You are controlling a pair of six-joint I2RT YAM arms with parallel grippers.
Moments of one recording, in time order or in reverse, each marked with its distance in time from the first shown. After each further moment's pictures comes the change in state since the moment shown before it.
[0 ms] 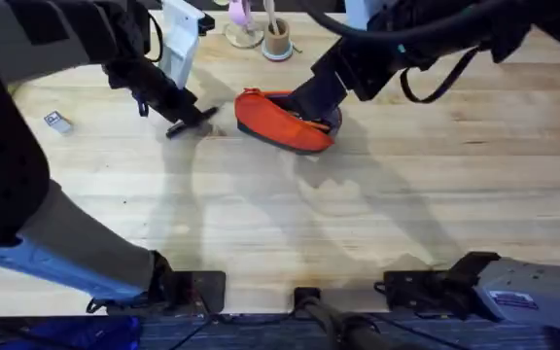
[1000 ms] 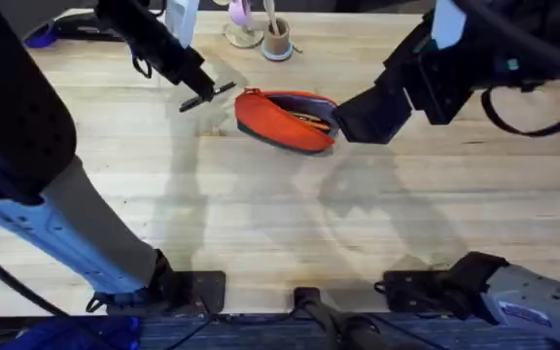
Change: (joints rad) left arm -0.034 0.127 0.404 -0.374 0.181 0.059; right arm 0.000 -0.227 0.000 -0.176 0.000 0.009
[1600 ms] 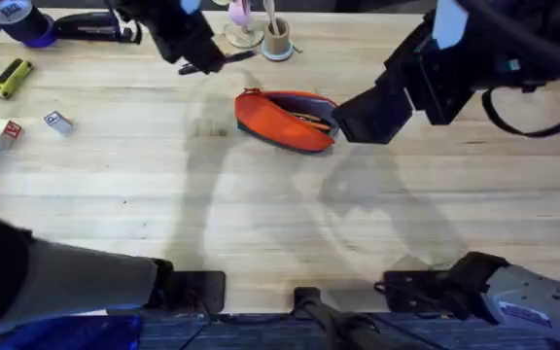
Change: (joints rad) left arm -0.160 -0.325 0.016 -0.052 -0.066 0.125; right arm 0.000 -0.003 0.000 -0.002 0.000 0.008
